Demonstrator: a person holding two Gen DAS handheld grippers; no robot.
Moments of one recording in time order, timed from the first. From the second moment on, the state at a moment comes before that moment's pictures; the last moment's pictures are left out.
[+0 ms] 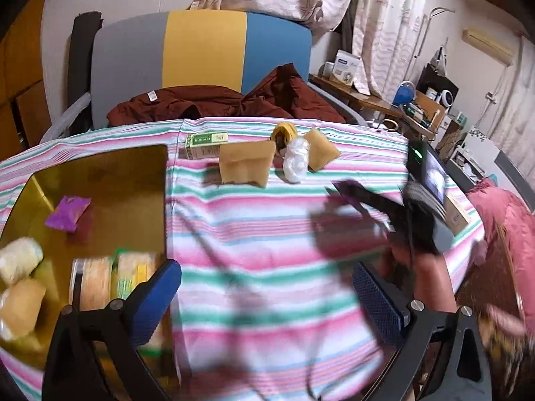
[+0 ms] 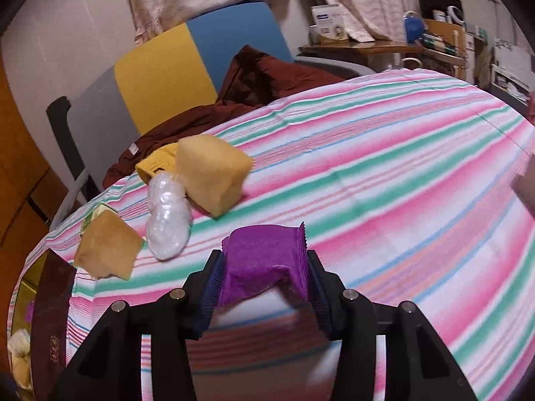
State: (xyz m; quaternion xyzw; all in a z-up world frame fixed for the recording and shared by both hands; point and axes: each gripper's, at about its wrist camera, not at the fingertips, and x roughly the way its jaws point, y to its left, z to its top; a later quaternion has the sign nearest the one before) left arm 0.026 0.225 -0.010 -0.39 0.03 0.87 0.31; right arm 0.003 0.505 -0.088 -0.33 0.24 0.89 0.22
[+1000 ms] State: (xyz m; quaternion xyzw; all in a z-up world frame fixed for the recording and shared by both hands) left arm -0.143 0.348 -0.060 -0.45 0.07 0.86 0.21; right arm 0.021 0.502 -0.096 -0.30 0.24 0.89 0.24
